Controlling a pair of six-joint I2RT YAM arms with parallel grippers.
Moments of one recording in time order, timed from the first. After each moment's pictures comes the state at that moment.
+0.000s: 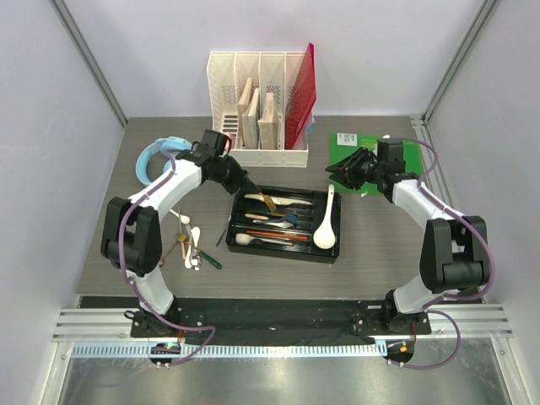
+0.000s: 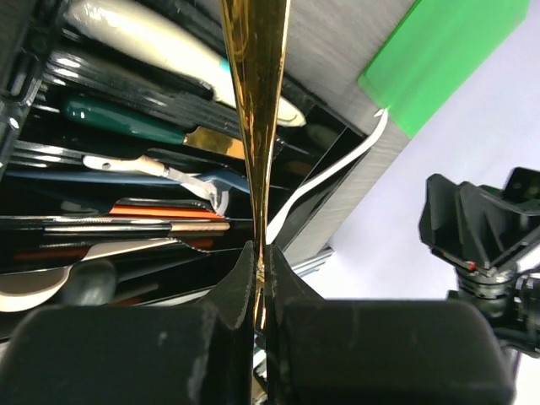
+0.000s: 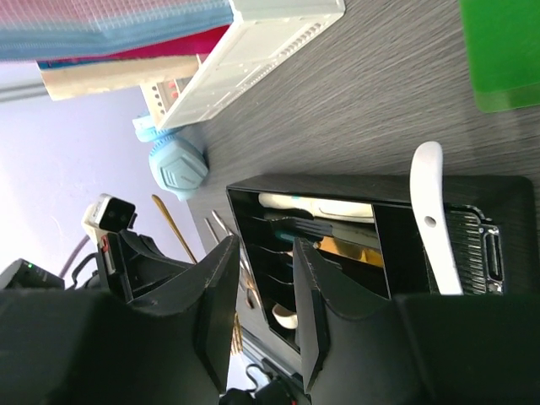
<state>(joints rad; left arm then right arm) -0.35 1.76 1.37 -0.61 0.45 -1.13 0.07 1.55 0.99 -0.07 -0.51 1.05</state>
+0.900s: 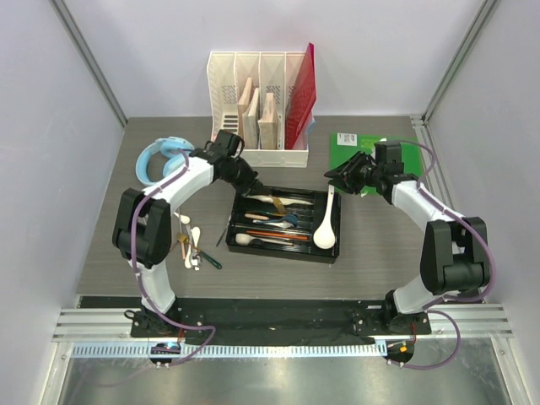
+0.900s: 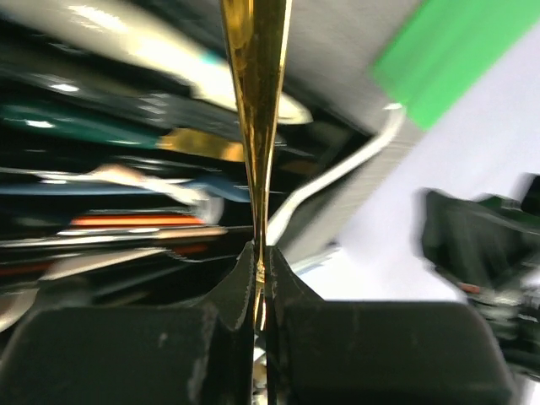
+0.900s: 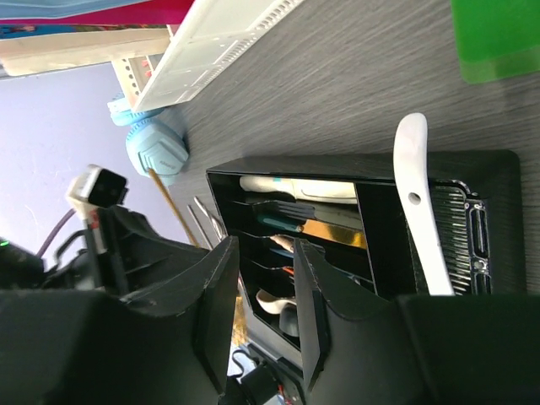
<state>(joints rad) -0.42 1.85 1.42 -0.61 0.44 -1.14 0.09 1.53 0.98 -0.13 -0.51 1.00</state>
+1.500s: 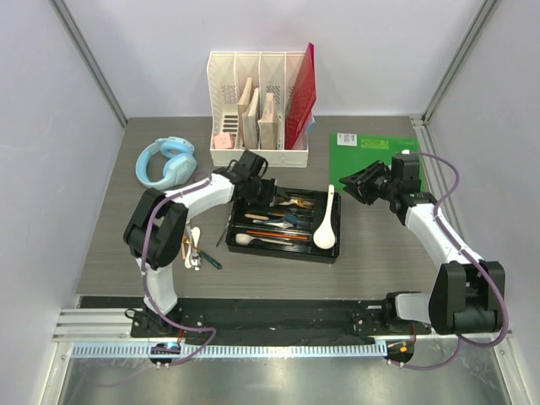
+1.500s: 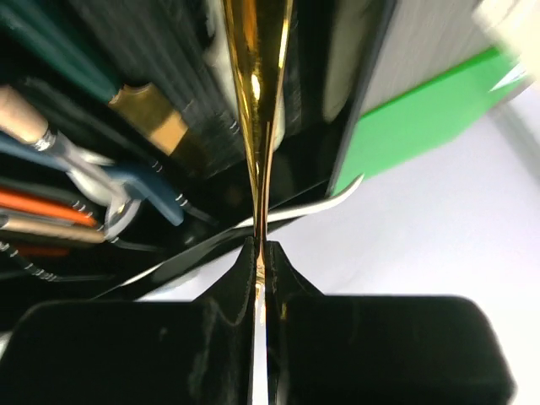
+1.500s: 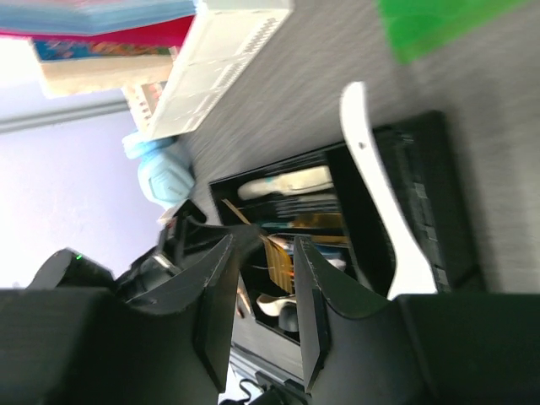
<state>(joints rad) -0.58 1.89 1.30 -0.37 0.32 -1.86 0.04 1.28 0.83 -0.17 -0.42 1.05</state>
